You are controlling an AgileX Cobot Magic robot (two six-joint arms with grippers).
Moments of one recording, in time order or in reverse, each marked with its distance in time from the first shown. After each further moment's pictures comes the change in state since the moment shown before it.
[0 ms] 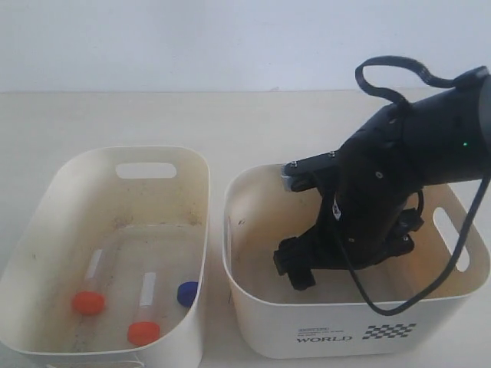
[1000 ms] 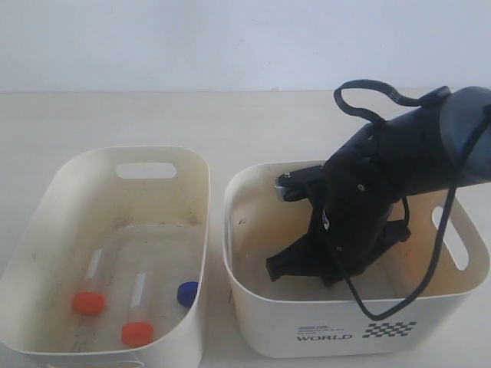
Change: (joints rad) left arm 0.000 0.000 0.000 0.000 0.000 0.000; right arm 0.000 0.079 -0.008 0.005 -0.040 0.025
